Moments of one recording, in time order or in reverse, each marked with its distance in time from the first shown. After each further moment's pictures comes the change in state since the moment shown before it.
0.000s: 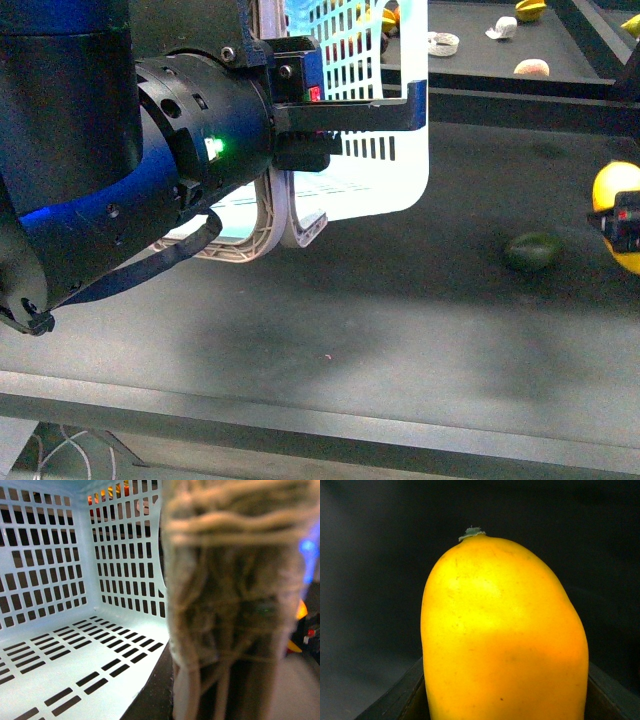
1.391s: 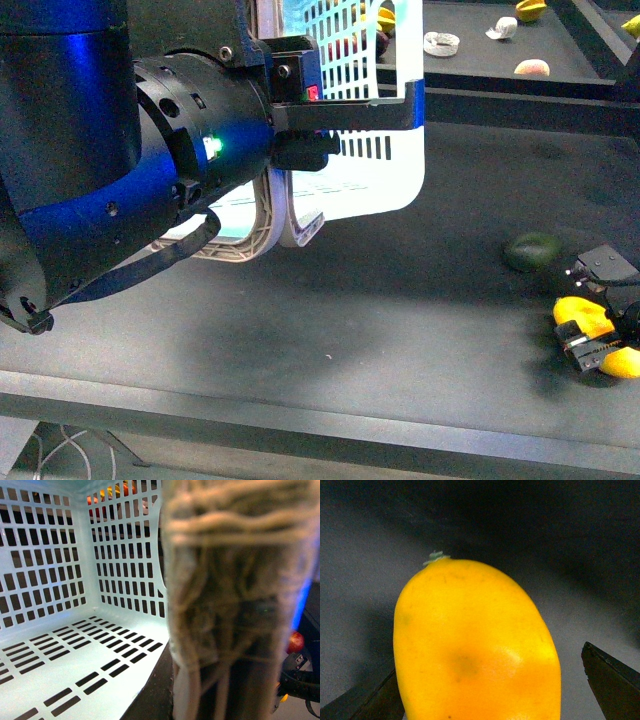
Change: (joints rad) left arm 0.000 0.000 0.000 0.000 0.000 0.000; right arm -0.081 0.565 0.335 -0.169 0.224 -0.495
